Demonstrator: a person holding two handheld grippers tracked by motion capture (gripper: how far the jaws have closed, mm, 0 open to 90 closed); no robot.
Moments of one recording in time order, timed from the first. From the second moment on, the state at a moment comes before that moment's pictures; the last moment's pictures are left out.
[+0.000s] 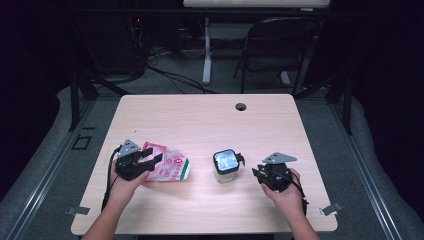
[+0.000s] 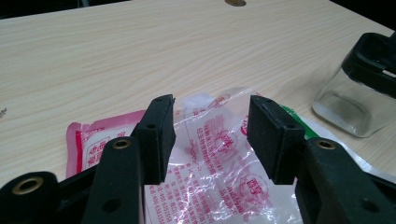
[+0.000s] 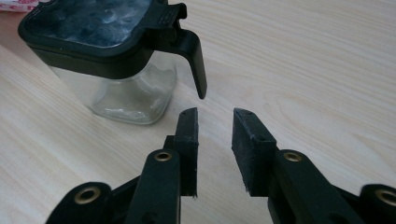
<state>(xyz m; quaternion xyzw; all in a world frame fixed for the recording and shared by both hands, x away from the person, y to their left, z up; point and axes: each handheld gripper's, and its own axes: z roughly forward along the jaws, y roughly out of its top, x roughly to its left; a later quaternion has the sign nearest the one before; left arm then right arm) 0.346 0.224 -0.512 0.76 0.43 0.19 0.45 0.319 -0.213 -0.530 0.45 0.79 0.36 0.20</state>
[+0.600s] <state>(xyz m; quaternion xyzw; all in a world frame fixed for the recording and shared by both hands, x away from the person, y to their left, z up) 0.326 0.228 -0.506 0.76 0.42 0.22 0.44 0.348 -0.189 -0.555 0.45 0.80 0.36 0.19</state>
